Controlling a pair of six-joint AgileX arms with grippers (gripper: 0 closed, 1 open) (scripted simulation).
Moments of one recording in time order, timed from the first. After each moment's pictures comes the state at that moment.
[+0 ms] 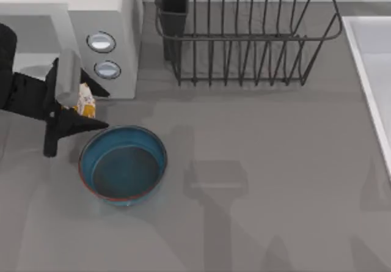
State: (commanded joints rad) left arm 0.01 2.09 1.23 -0.69 0.94 1.54; right arm 0.00 0.00 0.00 0.00 0.00 0.00
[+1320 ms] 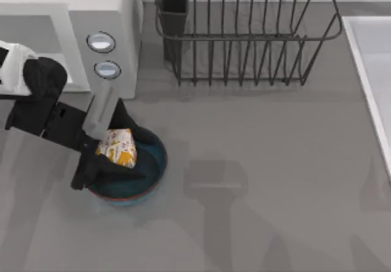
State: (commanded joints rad) left arm -0.13 2.18 1.21 -0.79 1.11 1.71; right arm 0.00 0.00 0.00 0.00 0.00 0.00
